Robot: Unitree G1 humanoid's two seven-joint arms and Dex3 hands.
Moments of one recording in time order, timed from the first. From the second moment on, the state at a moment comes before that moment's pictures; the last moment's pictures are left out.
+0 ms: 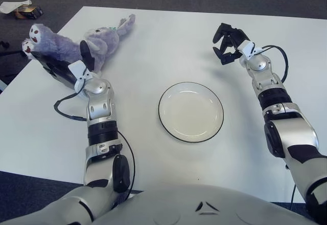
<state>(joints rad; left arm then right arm) -0.43 -0.02 0.39 0.14 0.20 0.13 0.82 -0.81 -0.35 0.08 0.85 -0.22 -0.35 0.17</state>
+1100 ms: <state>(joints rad) -0.65 0.17 0.44 0.73 0.03 -0.07 0.77 -0.77 -0.37 0.08 0.85 -0.23 -0.37 0.15</state>
